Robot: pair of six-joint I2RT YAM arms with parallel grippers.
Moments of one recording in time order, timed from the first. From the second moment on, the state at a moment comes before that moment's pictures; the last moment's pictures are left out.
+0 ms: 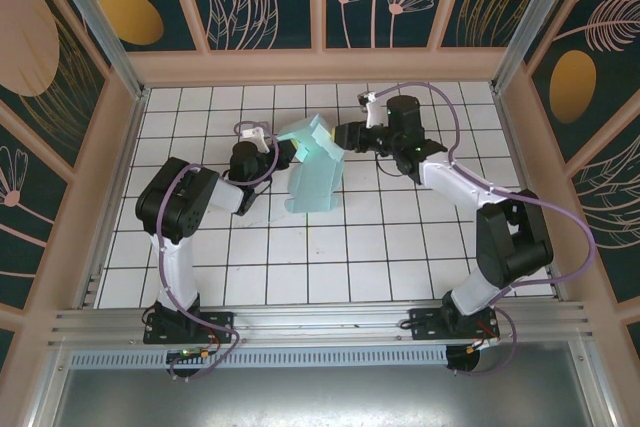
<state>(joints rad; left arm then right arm) -0.38 2.03 0.82 1.00 0.28 -0.79 0.43 1.60 1.10 0.06 -0.52 0.35</state>
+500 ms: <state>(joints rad) -0.38 2.03 0.82 0.94 0.26 -0.79 0.53 1.68 1.23 -0.13 -0.29 0.19</state>
